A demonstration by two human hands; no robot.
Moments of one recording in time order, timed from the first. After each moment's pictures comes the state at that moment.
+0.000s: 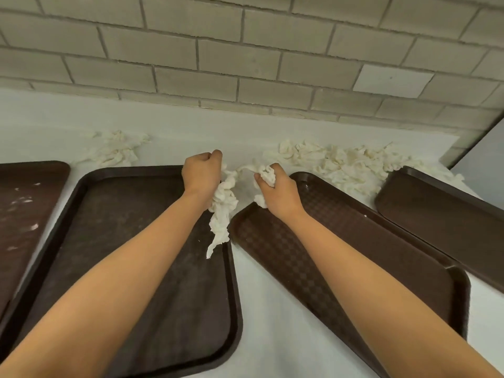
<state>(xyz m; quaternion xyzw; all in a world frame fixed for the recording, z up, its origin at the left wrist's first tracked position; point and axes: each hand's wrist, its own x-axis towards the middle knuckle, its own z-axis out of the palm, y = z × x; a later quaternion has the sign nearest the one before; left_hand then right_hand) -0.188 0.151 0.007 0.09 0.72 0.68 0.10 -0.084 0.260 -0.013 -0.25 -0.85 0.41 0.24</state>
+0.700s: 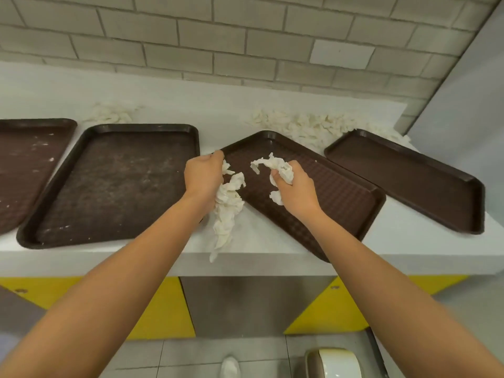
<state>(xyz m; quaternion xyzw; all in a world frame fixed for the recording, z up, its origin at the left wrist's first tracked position) 0.023 0.092 0.009 0.05 0.69 0.70 0.15 0.138 0.219 -0.009 -0.28 -0.83 0.41 0.25</state>
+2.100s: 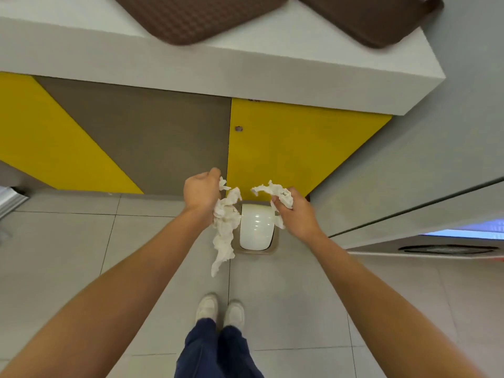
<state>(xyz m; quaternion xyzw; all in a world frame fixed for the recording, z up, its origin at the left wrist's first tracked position) 0.433 0.154 -0.208 -0.12 0.74 0.61 0.27 0.566 0.281 -0.233 -0.38 -0.79 0.48 0.04</state>
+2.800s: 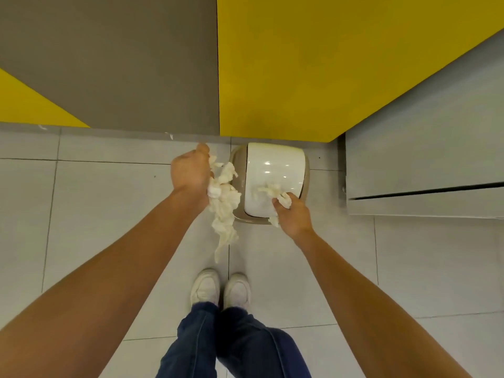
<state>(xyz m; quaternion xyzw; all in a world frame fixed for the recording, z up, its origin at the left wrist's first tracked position) 0.408 0.182 -0.526 -0.24 0.72 0.57 0.32 0.570 0.281 -0.577 -0.53 -0.70 0.47 -0.11</state>
